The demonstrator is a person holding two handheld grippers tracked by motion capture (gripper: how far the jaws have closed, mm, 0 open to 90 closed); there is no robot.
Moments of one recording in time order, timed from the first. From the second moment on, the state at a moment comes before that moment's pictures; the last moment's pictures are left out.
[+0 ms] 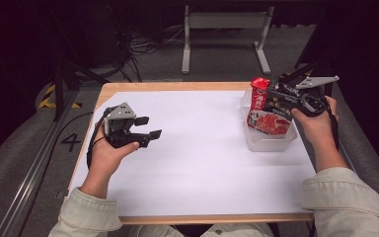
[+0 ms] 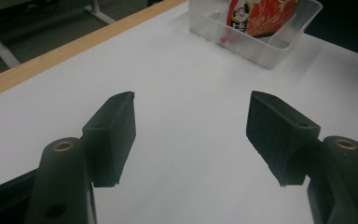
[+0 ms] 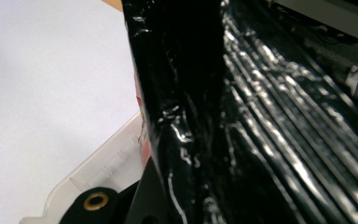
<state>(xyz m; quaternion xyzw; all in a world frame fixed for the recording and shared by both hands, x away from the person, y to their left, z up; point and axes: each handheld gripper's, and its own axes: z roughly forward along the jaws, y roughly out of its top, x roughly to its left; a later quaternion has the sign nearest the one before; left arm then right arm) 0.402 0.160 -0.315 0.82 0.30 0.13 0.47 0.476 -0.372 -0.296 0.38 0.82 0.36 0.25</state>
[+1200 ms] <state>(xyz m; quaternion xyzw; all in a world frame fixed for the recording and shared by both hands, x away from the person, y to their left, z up) 0.390 0.168 -0.328 0.83 0.31 0.13 0.45 0.465 -0.383 -0.288 0.39 0.79 0.41 0.25</state>
